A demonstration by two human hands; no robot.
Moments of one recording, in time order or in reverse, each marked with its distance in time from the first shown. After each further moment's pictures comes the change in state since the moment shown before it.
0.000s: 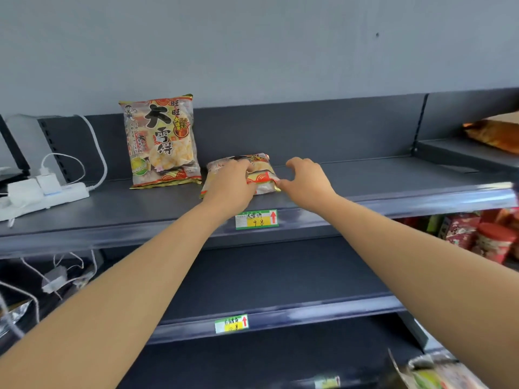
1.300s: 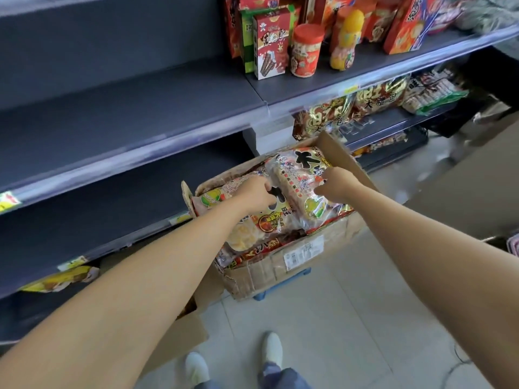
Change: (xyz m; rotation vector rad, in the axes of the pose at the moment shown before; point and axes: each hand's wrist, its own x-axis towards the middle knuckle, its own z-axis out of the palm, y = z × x) left_hand -0.216 0.339 0.406 -0.229 -1.035 -0.170; right_hand -0.322 0.524 -0.085 -0.301 -0.642 0.781
